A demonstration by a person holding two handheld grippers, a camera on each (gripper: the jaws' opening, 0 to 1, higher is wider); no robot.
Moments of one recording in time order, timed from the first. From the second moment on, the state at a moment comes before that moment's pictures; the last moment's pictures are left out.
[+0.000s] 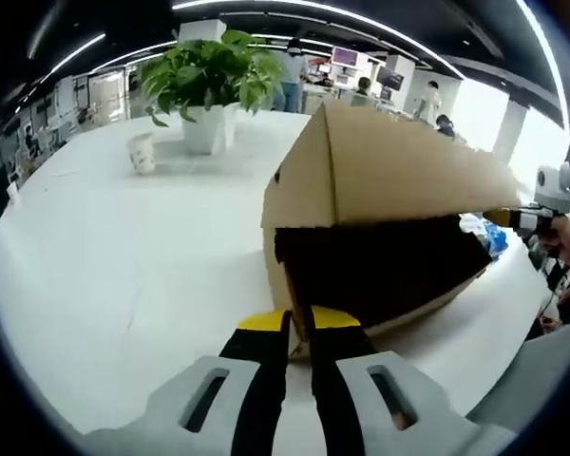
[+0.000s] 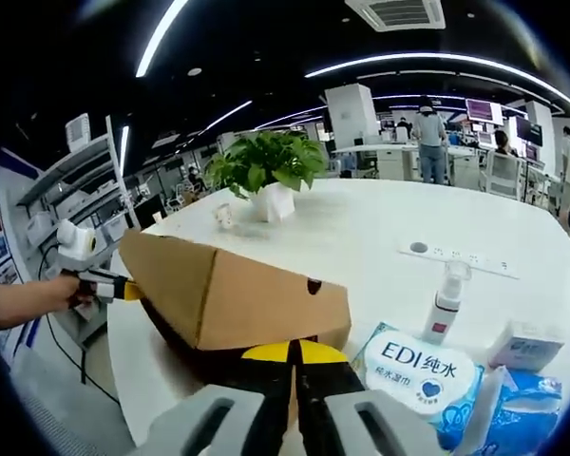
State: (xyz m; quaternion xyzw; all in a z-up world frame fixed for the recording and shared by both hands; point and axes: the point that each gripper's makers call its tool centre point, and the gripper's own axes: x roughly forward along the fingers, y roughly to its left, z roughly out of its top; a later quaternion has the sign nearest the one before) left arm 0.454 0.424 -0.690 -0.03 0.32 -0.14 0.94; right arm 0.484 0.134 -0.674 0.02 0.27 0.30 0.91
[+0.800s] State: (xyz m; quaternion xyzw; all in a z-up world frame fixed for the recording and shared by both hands) left arm 0.443 0.413 -0.670 0.01 0.26 -0.19 0.94; right arm 0.451 0.137 -0.686 -0.07 0.26 0.35 0.90
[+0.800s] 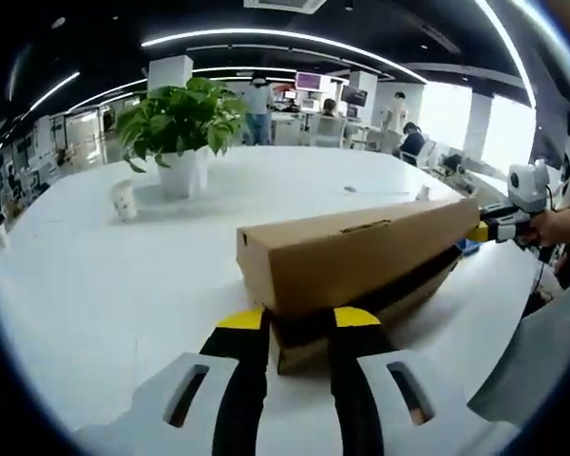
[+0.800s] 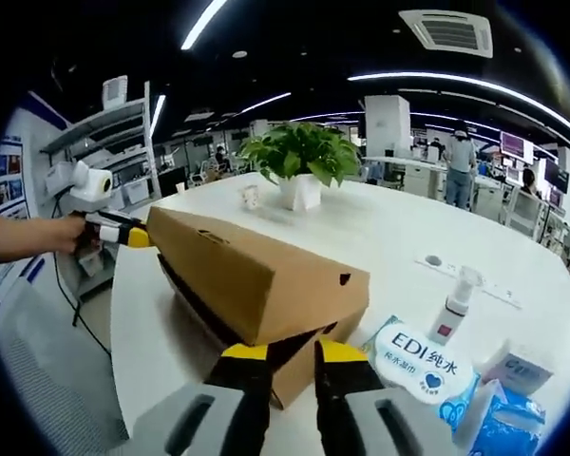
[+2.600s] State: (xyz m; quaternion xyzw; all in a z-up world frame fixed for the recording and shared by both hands) left arm 0.430 0.411 -0.701 0.07 0.30 -0.22 0.93; right arm 0.439 0.151 -0.710 -0.13 0.25 0.38 0.88
